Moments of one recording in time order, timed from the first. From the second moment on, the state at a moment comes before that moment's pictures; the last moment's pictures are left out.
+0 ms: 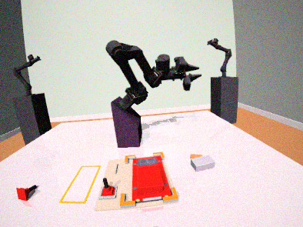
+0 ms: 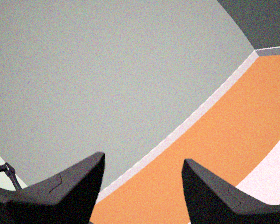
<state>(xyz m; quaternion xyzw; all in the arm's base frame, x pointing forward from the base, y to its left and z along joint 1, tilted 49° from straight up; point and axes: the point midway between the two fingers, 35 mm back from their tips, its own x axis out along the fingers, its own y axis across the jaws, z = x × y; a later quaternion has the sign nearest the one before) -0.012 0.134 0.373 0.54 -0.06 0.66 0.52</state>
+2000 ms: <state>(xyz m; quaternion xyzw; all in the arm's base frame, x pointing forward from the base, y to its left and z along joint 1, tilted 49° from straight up) 0.322 0.198 0.121 0.03 0.44 0.39 0.81</state>
